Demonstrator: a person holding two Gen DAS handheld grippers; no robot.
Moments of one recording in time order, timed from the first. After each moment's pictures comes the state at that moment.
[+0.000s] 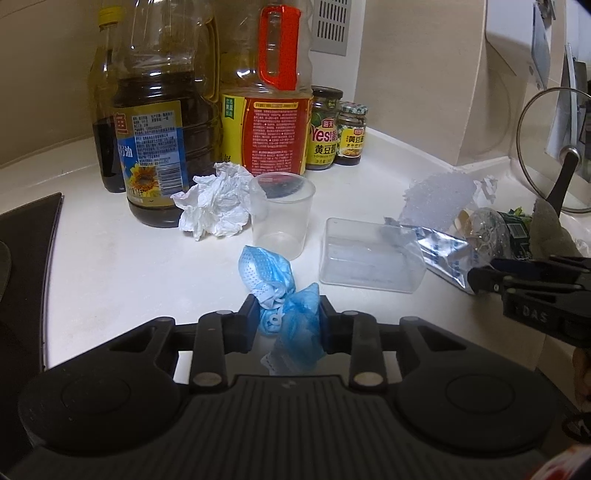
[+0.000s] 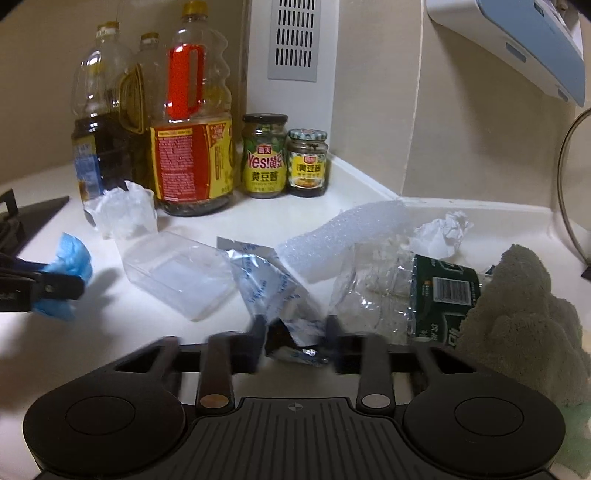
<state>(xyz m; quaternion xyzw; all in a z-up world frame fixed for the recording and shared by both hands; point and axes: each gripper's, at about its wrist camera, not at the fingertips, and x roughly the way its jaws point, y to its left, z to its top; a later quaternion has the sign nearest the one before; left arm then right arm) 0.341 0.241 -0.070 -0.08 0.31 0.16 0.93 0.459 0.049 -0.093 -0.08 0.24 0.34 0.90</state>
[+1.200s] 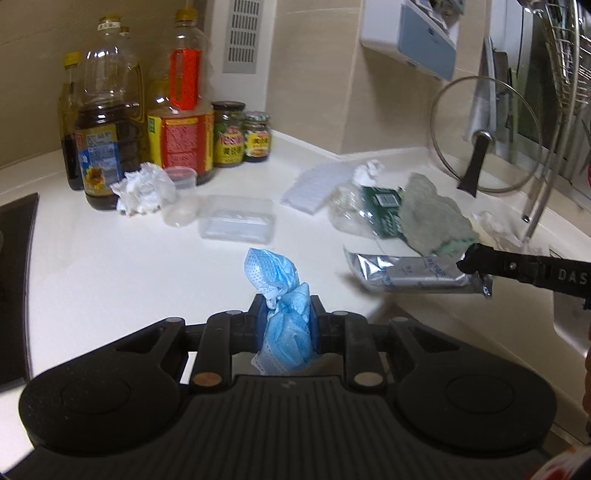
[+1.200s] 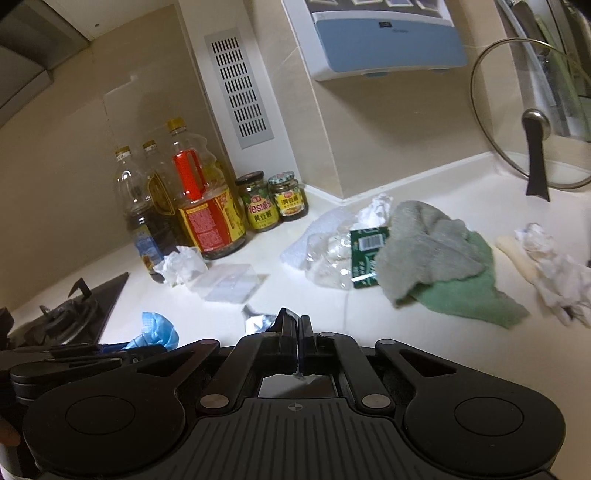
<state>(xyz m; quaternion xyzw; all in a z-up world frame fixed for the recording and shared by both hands) 0.267 0.113 -0.041 -0.08 0.29 0.10 0.95 0.353 -0.107 -0.035 0.10 0.26 0.36 0.89</state>
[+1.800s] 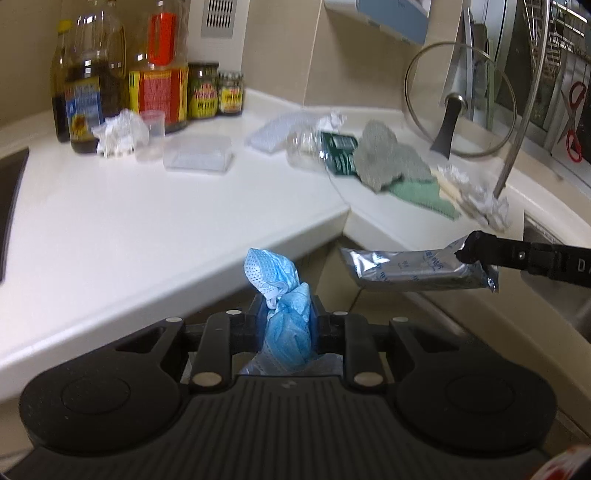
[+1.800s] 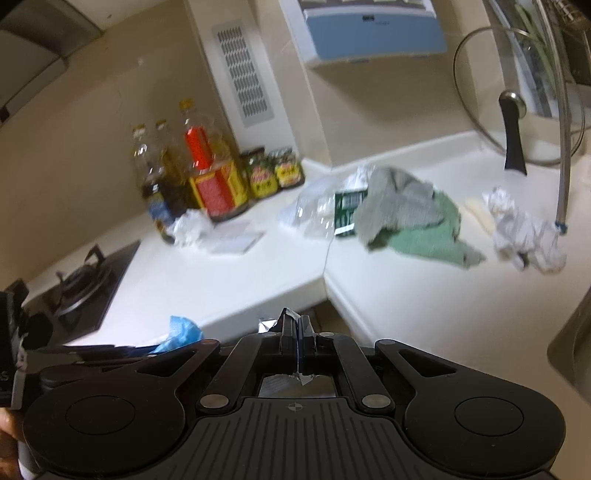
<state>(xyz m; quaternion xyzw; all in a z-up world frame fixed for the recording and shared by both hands) 0.226 0.053 -0.074 -0.10 0.33 0.09 0.93 0.296 -0.162 -0.047 0.08 0.29 0.37 0.88</state>
